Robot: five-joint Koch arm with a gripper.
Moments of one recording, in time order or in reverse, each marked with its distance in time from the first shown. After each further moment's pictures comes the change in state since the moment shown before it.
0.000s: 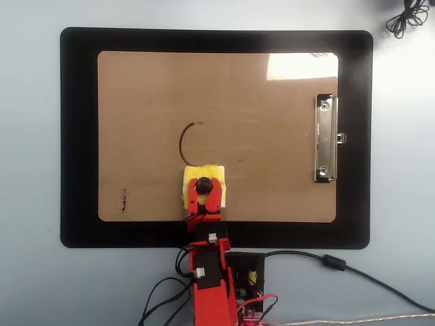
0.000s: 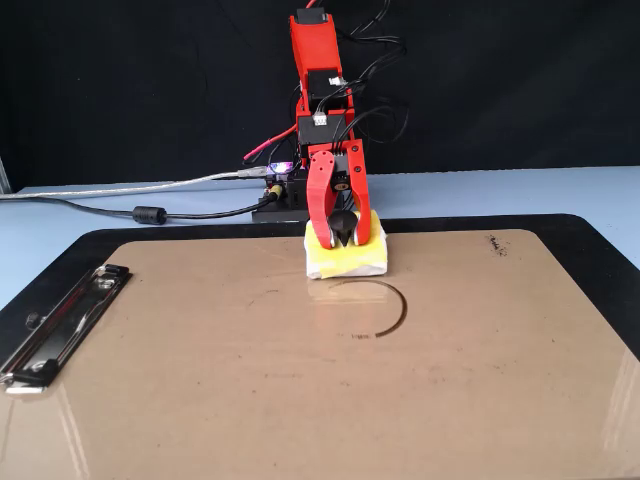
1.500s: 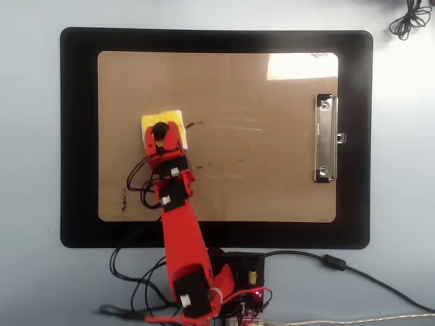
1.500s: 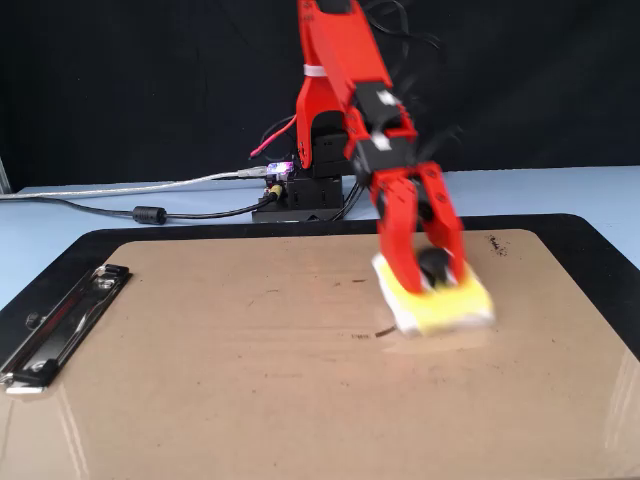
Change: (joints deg) arm -10.3 -46.6 -37.6 -17.0 1.1
